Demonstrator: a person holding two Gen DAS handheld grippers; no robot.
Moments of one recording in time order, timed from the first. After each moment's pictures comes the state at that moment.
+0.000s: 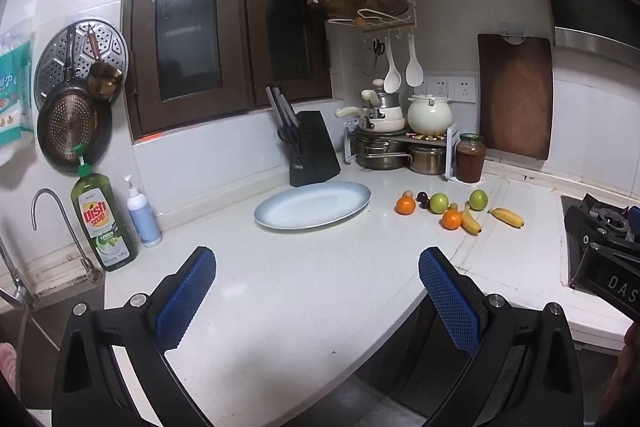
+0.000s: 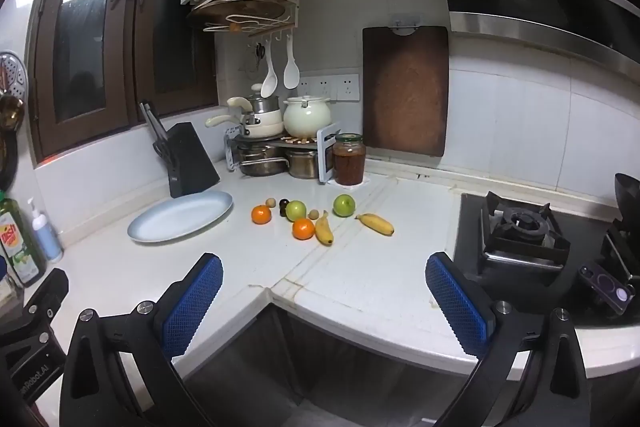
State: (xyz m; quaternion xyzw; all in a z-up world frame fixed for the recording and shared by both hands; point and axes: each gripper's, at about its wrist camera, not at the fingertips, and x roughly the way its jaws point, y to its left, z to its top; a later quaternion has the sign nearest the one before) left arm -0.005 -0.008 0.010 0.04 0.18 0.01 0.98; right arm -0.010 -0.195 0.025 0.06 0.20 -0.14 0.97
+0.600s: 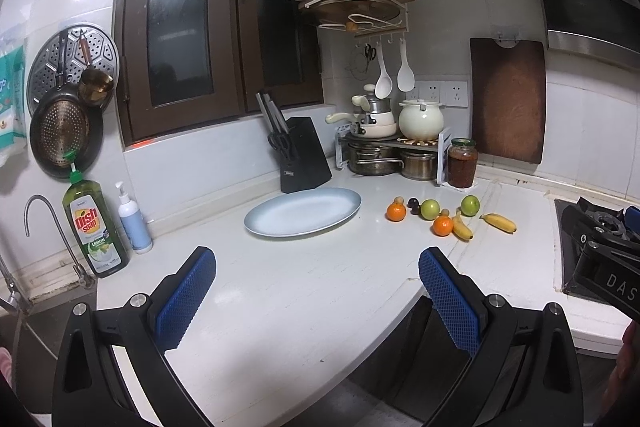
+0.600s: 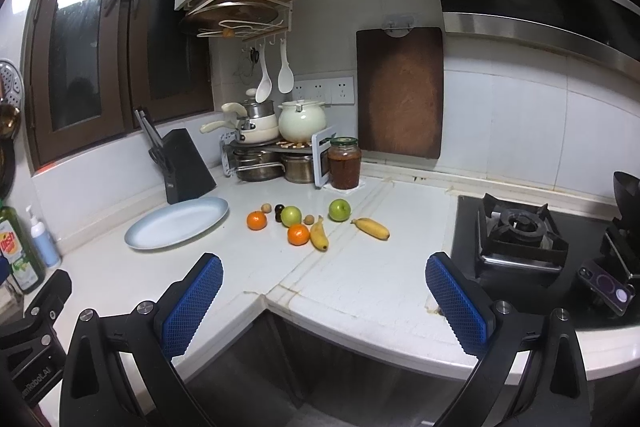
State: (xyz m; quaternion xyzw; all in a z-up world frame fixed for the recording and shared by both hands) left arm -0.002 -0.016 0.013 0.05 0.17 -0.01 0.98; right arm -0.009 -0.202 0.028 0.07 0.19 -0.15 0.97
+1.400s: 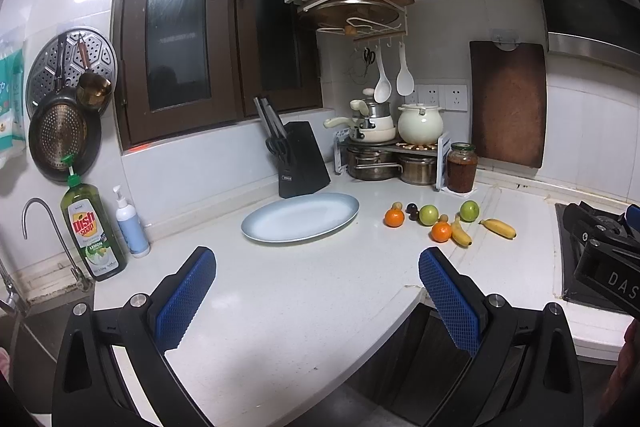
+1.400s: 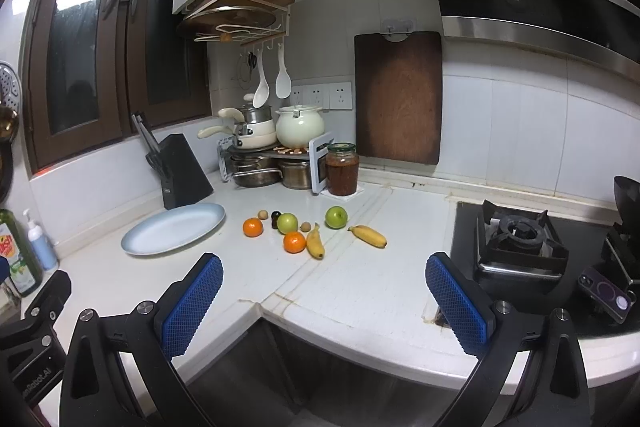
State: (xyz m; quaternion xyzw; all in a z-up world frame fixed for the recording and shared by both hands) left arm 0.005 -0.022 0.015 0.04 0.17 -0.01 0.98; right arm -0.004 -0.206 0.031 0.07 0.19 -0.15 0.97
